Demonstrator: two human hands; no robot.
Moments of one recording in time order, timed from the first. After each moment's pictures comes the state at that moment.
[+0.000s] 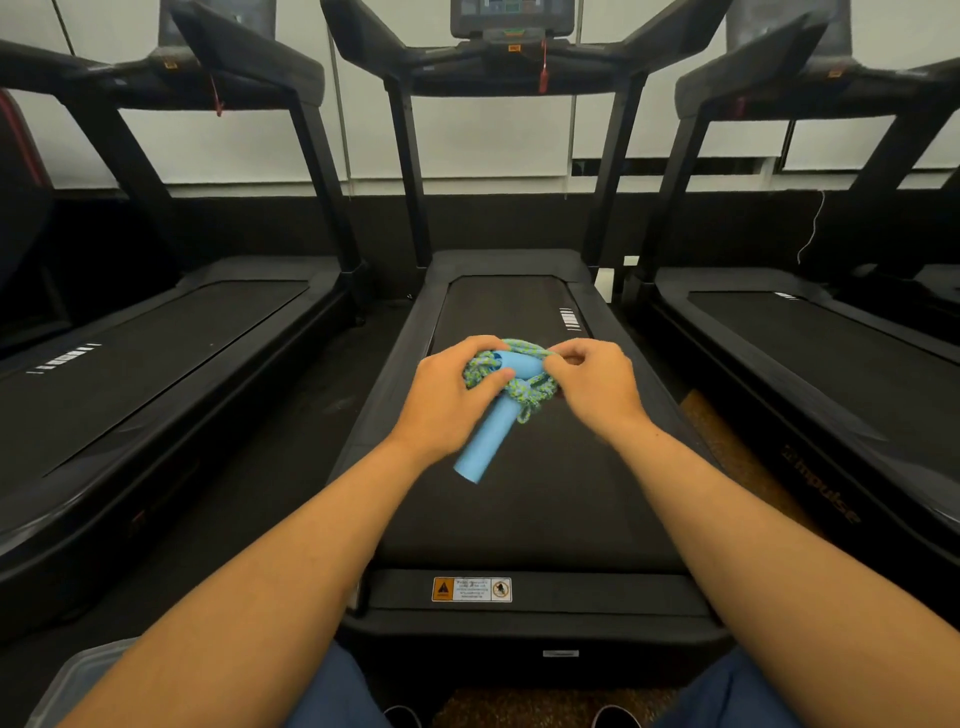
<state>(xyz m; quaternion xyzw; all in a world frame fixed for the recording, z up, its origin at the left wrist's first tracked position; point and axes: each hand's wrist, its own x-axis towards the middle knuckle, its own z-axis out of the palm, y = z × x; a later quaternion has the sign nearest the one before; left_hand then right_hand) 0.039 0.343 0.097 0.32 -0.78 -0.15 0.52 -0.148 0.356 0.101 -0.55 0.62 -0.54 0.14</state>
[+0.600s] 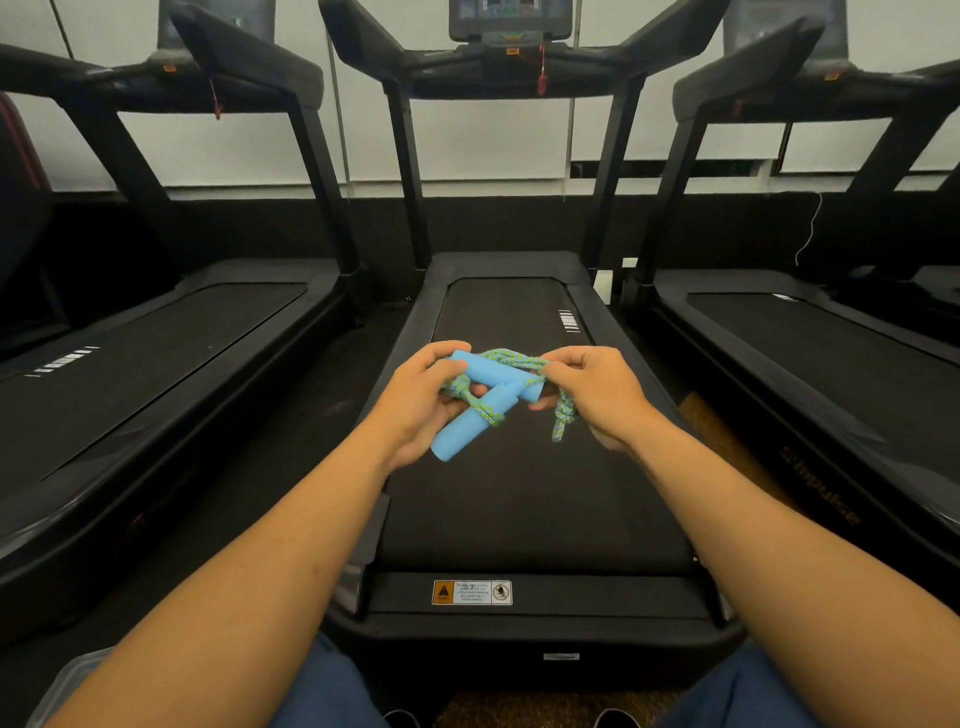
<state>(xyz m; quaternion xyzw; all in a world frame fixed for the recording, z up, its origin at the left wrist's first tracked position) 0.060 0.325 0.097 0.28 -0.52 -0.63 0.50 -0.149 0.357 0.101 -0.55 0.48 -0.58 0.35</state>
